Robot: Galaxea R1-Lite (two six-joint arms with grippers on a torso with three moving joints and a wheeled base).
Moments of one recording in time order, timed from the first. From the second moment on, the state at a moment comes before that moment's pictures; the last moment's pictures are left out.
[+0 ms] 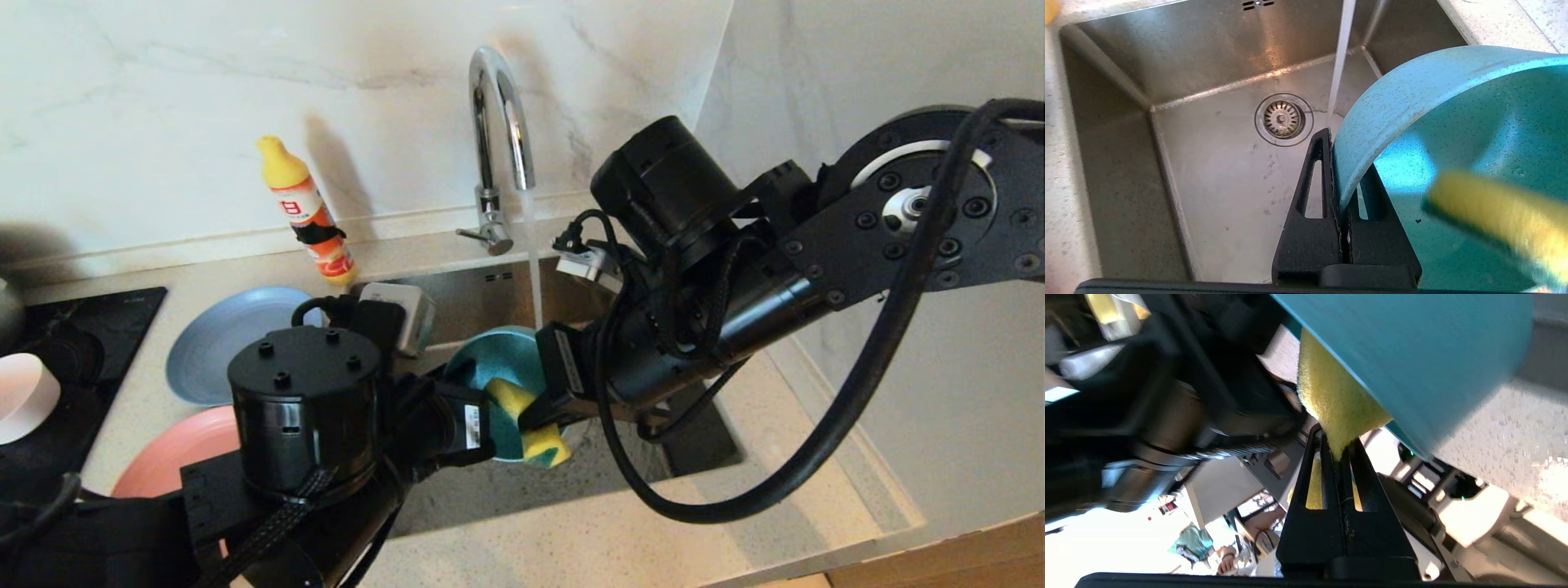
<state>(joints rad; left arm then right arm) -0.83 1.64 -0.64 -0.81 0.55 -0.12 0.80 1.94 -1.89 0.75 0.35 0.62</state>
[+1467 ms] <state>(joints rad) -0.79 1.64 -0.64 -0.81 0.54 -0.13 0.66 1.77 -1.89 0.80 0.33 0.61</state>
